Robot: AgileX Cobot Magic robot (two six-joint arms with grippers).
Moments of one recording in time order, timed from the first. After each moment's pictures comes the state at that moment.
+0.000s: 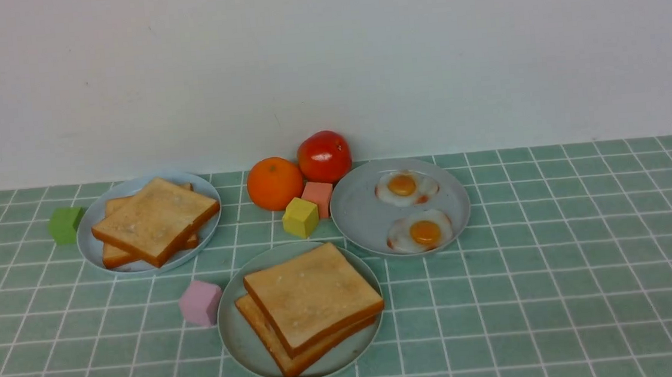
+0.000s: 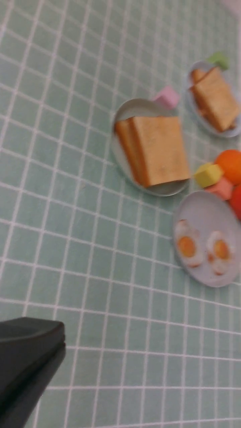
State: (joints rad) right arm 0.45 0.26 -0.71 0.01 1.00 0.27; left arm -0.93 0.06 -0.17 0.47 0.14 -0.66
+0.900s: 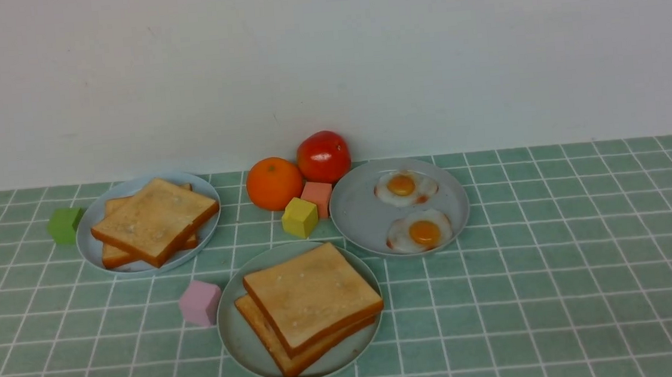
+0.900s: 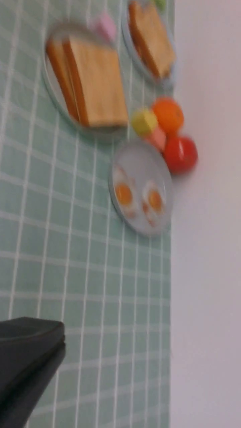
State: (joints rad) right arm 0.14 0.12 -0.39 0.06 0.62 0.03; left arm -0.93 0.05 -0.16 0.47 0.21 -0.66
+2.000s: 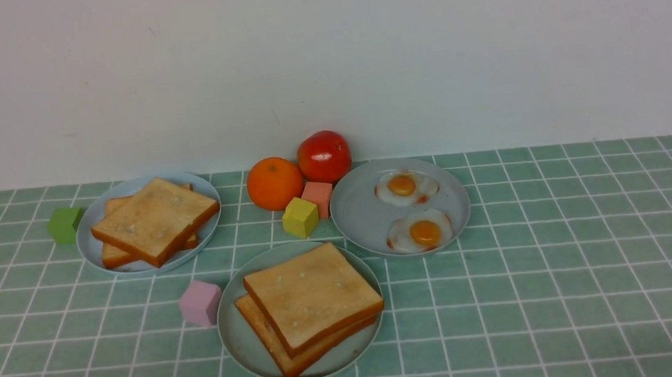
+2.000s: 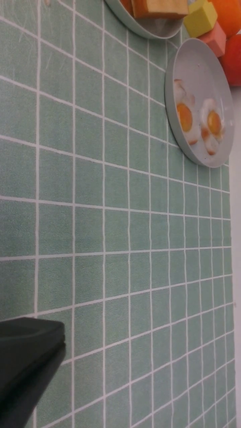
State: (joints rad) right arm -0.02 -0.01 0.01 0.18 0.40 -0.13; left arm -0.93 0.05 -0.16 0.47 0.21 -0.66
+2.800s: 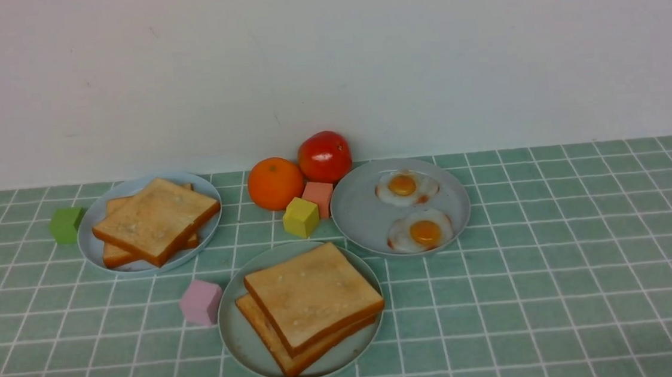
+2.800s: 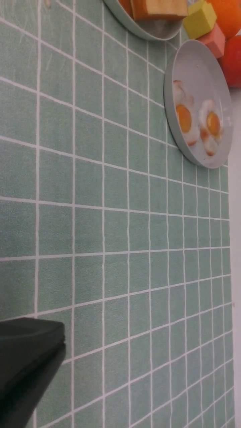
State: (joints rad) right arm -0.02 -0.01 0.01 0.18 0.40 -0.13; left arm -0.12 -0.01 0.02 -0.15 0.12 -0.07
